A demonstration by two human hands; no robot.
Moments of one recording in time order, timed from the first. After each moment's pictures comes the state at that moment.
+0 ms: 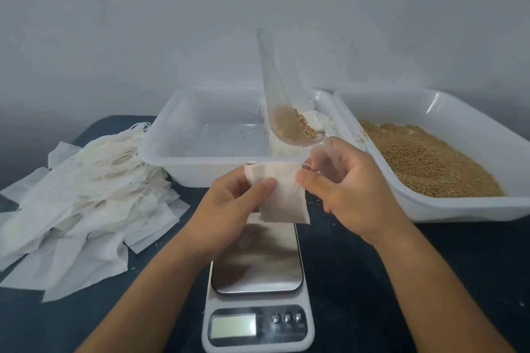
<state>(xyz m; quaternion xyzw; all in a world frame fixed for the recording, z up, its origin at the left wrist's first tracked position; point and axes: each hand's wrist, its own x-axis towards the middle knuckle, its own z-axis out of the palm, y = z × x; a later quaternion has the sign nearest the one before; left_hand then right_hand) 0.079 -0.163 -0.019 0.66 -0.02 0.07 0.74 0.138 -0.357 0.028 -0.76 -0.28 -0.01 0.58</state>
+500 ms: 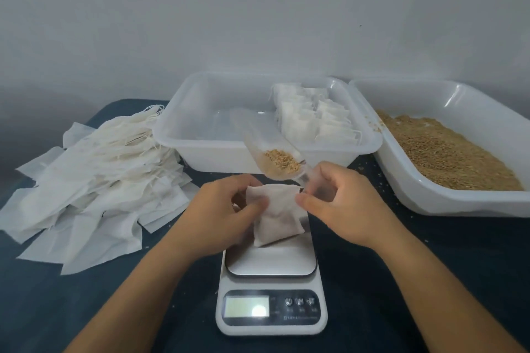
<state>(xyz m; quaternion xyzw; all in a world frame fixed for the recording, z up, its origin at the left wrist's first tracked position) 0.052 -0.134 -0.033 0.90 0.01 0.12 0.42 0.136 -0.353 -0.010 -0.87 -0.28 0.04 0.41</state>
